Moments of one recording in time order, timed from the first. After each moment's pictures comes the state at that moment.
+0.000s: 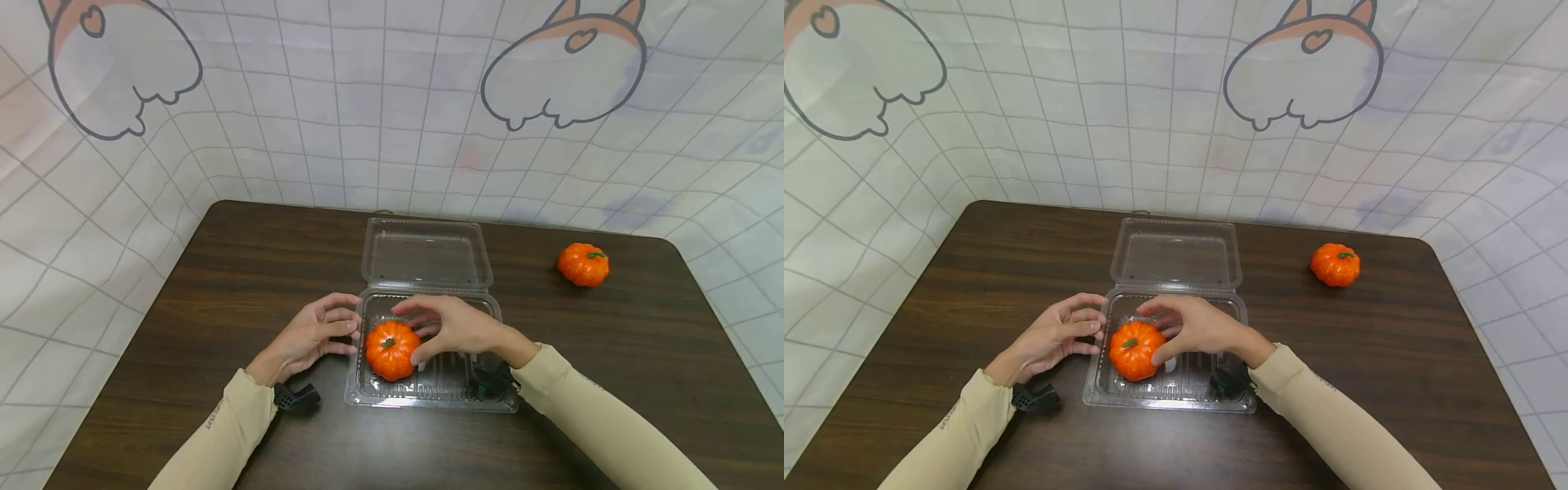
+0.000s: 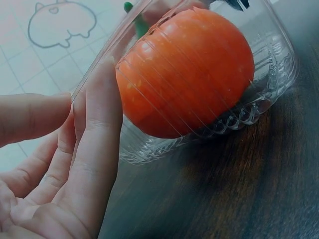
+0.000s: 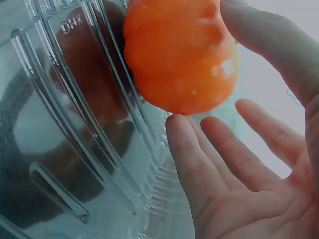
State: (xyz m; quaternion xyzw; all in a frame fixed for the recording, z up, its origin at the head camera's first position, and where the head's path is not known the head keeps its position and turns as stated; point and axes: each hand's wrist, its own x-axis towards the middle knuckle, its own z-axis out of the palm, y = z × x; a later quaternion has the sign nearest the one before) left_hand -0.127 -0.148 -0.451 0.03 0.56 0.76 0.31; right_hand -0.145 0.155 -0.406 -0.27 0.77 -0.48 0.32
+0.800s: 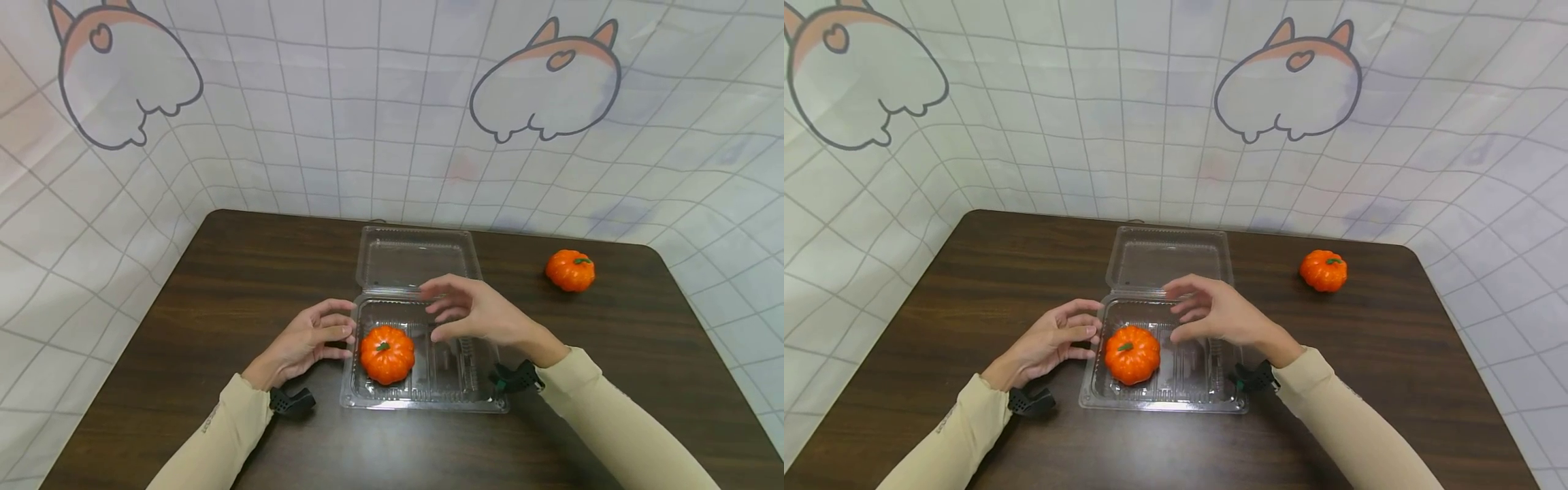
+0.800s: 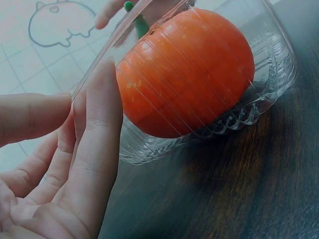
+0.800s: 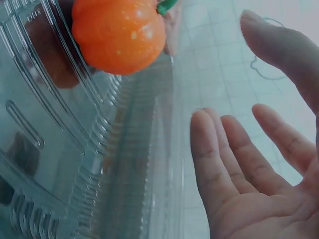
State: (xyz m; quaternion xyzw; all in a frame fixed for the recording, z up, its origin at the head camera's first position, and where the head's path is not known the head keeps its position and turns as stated) left_hand -0.126 -0.147 -0.452 0.03 0.58 0.75 0.31; right_hand -0.140 0.195 -0.373 -0.23 0.78 -0.54 0.23
